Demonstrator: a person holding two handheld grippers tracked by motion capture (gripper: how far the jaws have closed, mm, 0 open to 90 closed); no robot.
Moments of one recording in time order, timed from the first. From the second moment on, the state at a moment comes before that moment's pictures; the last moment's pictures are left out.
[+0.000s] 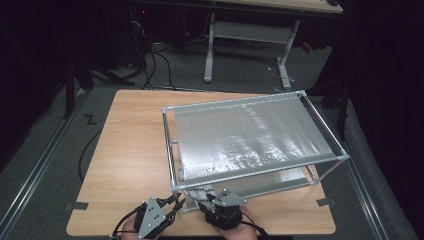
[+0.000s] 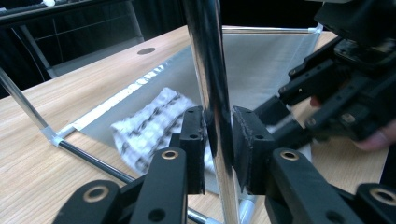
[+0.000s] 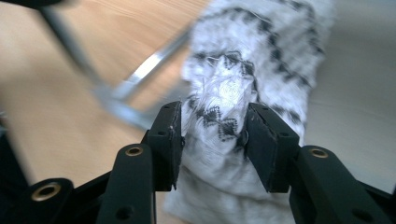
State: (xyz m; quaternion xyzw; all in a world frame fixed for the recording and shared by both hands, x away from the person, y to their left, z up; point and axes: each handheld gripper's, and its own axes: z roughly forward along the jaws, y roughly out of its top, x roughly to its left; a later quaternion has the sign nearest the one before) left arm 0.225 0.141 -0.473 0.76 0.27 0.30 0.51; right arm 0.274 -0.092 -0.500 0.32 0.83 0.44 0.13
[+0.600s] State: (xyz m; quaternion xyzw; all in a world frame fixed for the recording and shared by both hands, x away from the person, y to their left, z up) left arm 0.226 0.136 -0.467 0.73 0.30 0.29 0.54; right arm 0.284 -0.062 -0.497 0.30 0.82 0.45 0.17
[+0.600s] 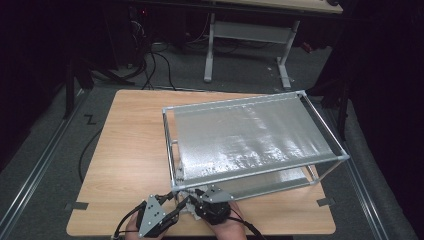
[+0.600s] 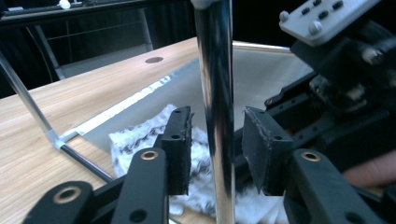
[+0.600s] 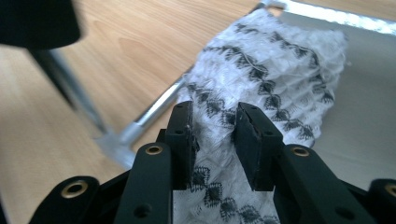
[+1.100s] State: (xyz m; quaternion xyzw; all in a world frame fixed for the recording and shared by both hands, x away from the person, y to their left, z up) left arm 0.228 0.137 -0.469 0.73 0.30 0.29 0.54; right arm 0.283 -0.062 -0.504 0.30 0.84 0.41 0.18
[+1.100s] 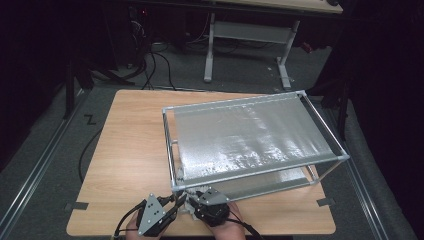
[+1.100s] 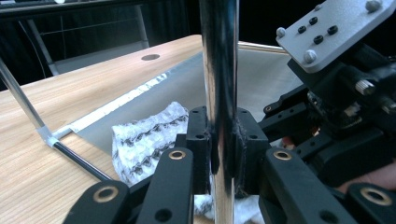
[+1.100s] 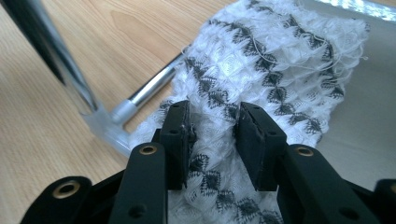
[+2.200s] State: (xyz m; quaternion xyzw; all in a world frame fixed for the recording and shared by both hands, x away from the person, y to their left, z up) left arm 0.230 0.141 -0.470 0.74 0.29 0.27 0.55; right arm 0.340 -0.237 -0.502 0.45 0.78 0.35 0.25
